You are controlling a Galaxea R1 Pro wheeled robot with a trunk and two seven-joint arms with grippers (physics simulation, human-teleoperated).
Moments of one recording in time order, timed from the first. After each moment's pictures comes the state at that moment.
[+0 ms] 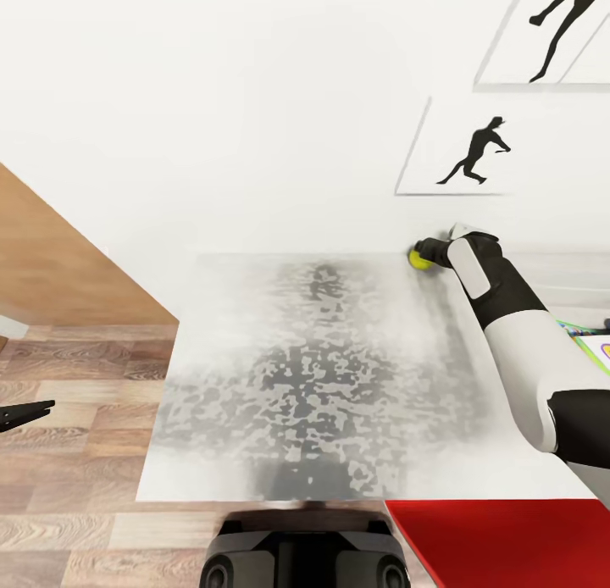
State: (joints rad) left arm -0.88 0.83 0.21 -0.22 0.06 0.46 -1.57; right arm -1.34 -0.15 0.14 -0.74 -0.59 0.62 -0.43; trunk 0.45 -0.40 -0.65
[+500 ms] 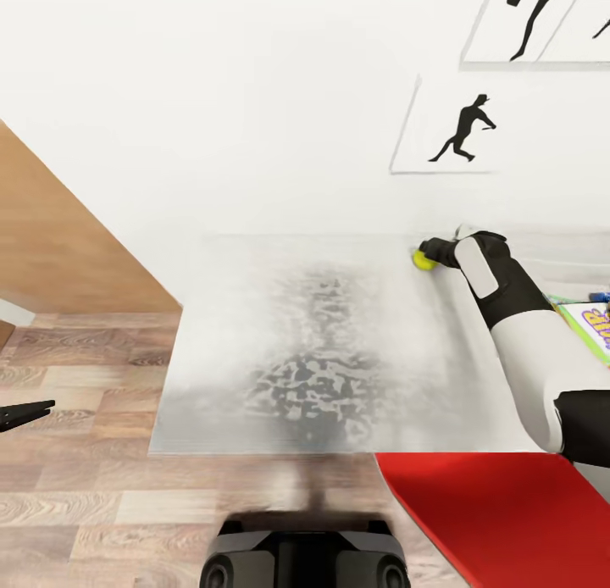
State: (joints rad) left arm -0.88 0.83 0.21 -0.22 0.06 0.46 -1.57; right arm -1.34 -0.17 0.14 -0.75 -0.62 0.63 -0.43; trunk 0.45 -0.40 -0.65
